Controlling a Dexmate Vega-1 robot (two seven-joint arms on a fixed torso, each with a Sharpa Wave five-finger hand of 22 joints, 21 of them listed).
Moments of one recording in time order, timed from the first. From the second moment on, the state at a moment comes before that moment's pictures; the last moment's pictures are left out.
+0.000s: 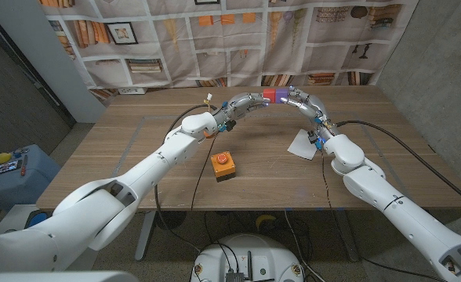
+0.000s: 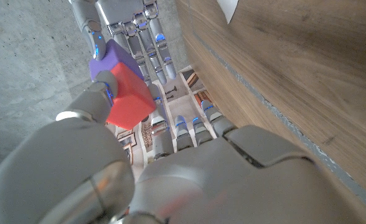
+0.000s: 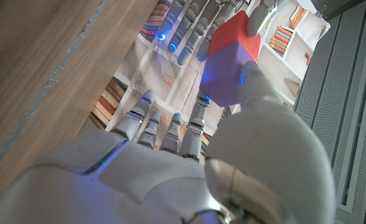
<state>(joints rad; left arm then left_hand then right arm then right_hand) 0.49 0.34 0.66 -1.19 -0.48 -0.17 -0.36 0.66 -0.06 0.73 -0.18 0.19 0.67 0.01 0.36 0.19 0.10 -0.04 0.21 0.18 0.00 -0.01 0.18 0.17 0.15 0.04 0.20 0.17 -0.92 -0.60 -0.40 -1.58 0.39 0.31 -0.11 1.00 -0.03 0.34 -0.16 0.23 0.75 -0.07 0.66 0.22 0.19 -0.08 0.22 0.20 0.02 0.01 0.31 0.30 0.33 -0.01 0.19 0.16</state>
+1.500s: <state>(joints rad) 0.53 0.44 0.65 -1.35 -0.45 -0.08 -0.30 0.69 -0.06 0.70 -0.18 0.19 0.70 0.02 0.35 0.19 0.11 -0.06 0.21 0.18 0.00 -0.01 0.18 0.17 0.15 0.04 0.19 0.17 -0.95 -0.63 -0.38 -1.62 0.38 0.28 -0.14 1.00 -0.03 0.33 -0.17 0.23 0.76 -0.06 0.66 0.21 0.20 -0.08 0.21 0.20 0.02 0.01 0.31 0.30 0.33 -0.01 0.19 0.16</state>
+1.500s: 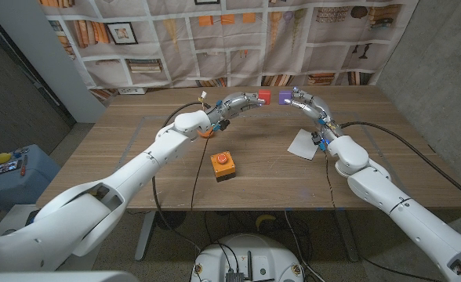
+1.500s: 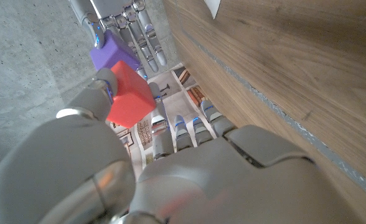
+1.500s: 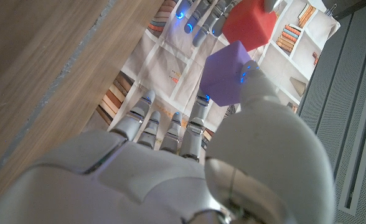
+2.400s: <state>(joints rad) 0.59 0.64 0.63 -1.66 -0.33 0.15 -0.17 0.71 -0.05 0.69 -0.18 0.19 0.71 0.04 0.35 0.19 0.12 -0.06 0.20 0.18 0.01 -0.01 0.18 0.17 0.14 0.03 0.19 0.17 -0.93 -0.74 -0.39 -1.70 0.29 0.13 -0.14 1.00 -0.03 0.32 -0.16 0.24 0.76 -0.06 0.66 0.21 0.20 -0.08 0.21 0.20 0.02 0.01 0.31 0.30 0.33 -0.01 0.19 0.16</state>
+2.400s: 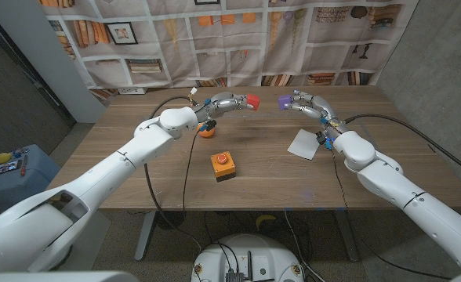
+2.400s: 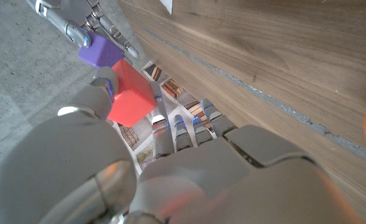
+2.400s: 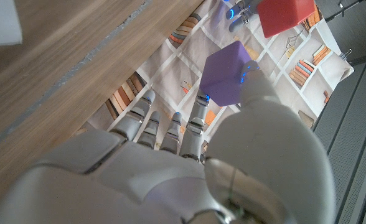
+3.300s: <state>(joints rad) 0.51 0.77 0.70 -1.86 -0.12 0.42 -0.18 0.72 -0.04 0.68 -0.18 0.19 0.72 0.04 0.35 0.19 0.13 -0.07 0.20 0.18 0.01 -0.02 0.18 0.17 0.14 0.03 0.19 0.17 -0.82 -0.83 -0.47 -1.76 0.11 -0.09 -0.09 1.00 -0.03 0.32 -0.16 0.24 0.77 -0.05 0.66 0.20 0.22 -0.08 0.21 0.20 0.03 0.01 0.31 0.30 0.33 -0.01 0.19 0.16</state>
